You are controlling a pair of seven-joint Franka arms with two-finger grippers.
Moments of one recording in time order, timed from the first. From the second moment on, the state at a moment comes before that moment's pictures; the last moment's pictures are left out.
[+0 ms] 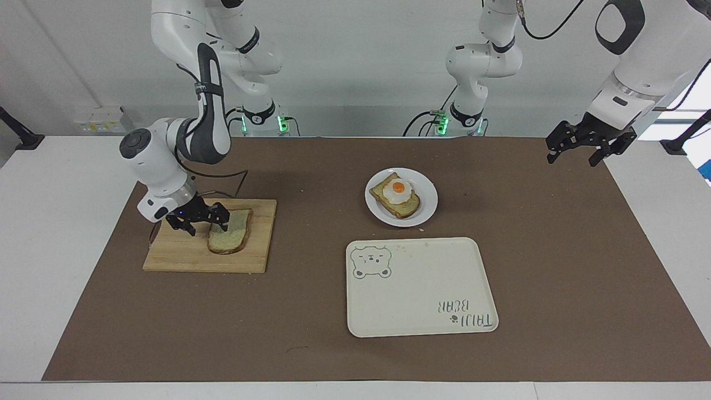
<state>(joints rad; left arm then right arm) -0.06 0.04 0.04 -1.53 -0.03 1.56 0.12 -0.09 0.19 -0.03 -2.12 0.20 2.33 -0.34</state>
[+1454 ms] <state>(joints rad) -0.06 0.04 0.04 -1.53 -0.03 1.56 0.12 -0.08 0.13 -0.02 -2.02 0.25 2.17 -0.33</state>
